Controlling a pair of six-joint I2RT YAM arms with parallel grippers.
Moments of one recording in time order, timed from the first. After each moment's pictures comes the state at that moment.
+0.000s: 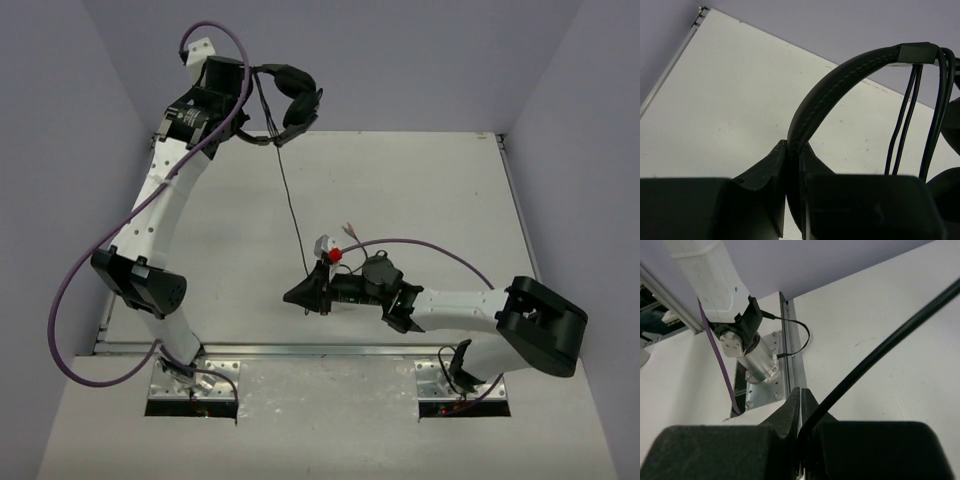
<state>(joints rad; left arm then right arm) -0.32 1.74 2.15 -0.93 -0.57 -0.53 1.01 1.42 0.45 0.96 -0.42 0.34</state>
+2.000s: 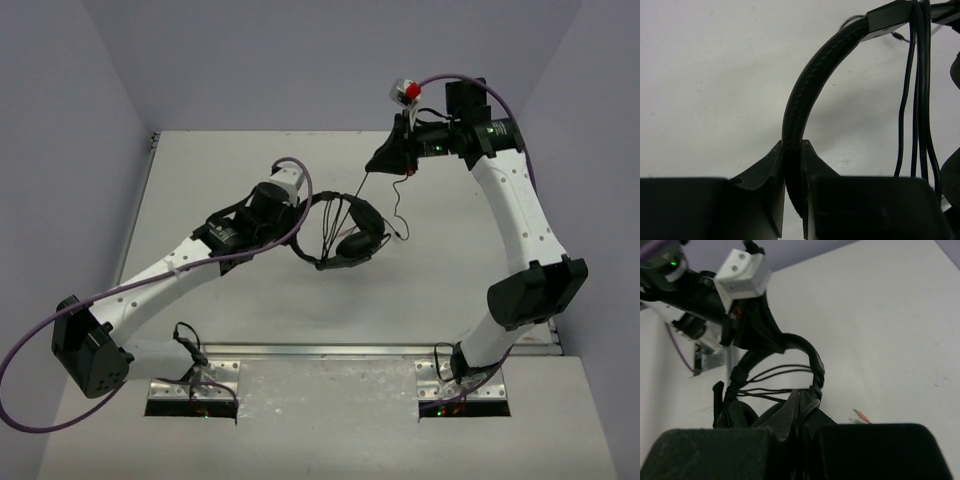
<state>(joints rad) -0.68 1.25 1.08 -0.47 -0.23 -0.31 0.18 1.66 1.84 -0.88 -1.04 -0.46</state>
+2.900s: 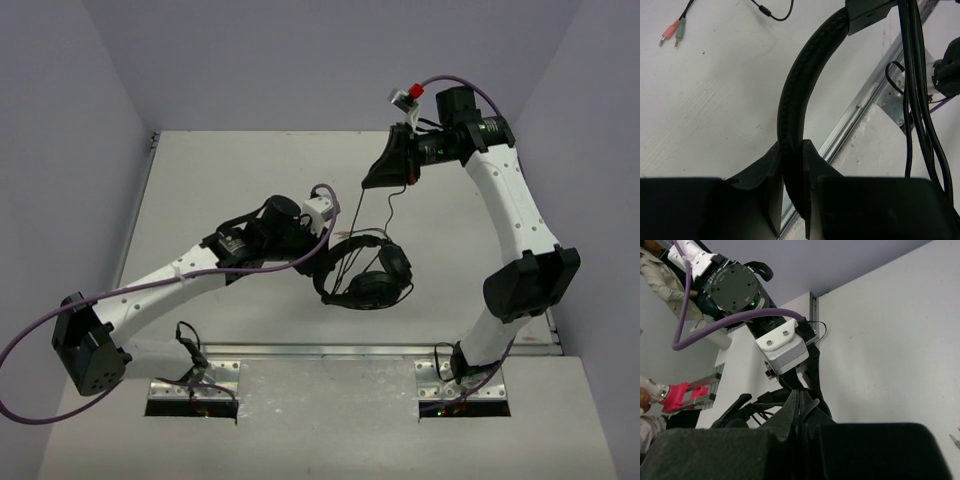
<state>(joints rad) -0.78 1.25 1.04 -0.44 0.29 -0.25 0.18 1.72 1.85 -1.05 -1.40 -0.36</state>
